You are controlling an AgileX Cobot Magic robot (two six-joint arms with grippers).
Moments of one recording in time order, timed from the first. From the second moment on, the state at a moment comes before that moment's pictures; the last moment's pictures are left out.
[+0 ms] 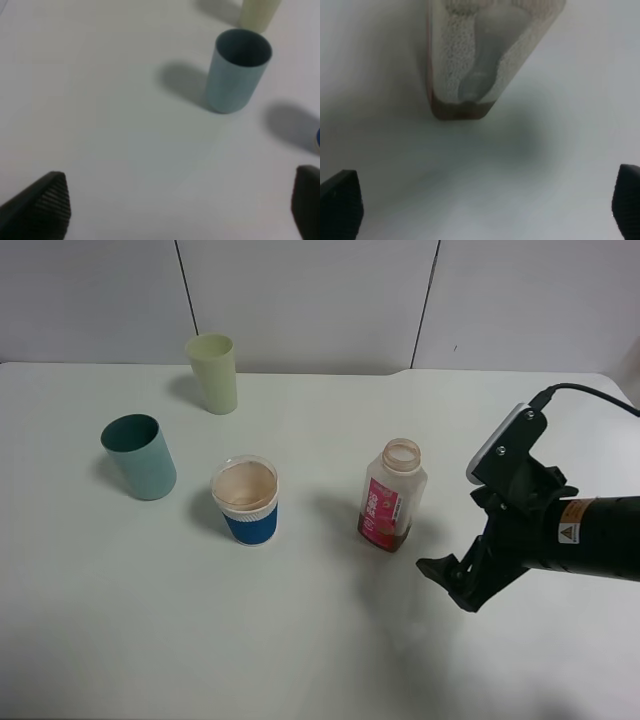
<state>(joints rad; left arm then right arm) -0.07 -0.01 -0.51 0.07 1.06 -0.15 0.55 1.30 -0.27 0.06 -0.14 -0.41</state>
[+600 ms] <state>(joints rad) -0.07 -0.01 -0.51 0.07 1.06 -0.15 0.53 1.47 -0.27 0.07 -0.35 -0.39</state>
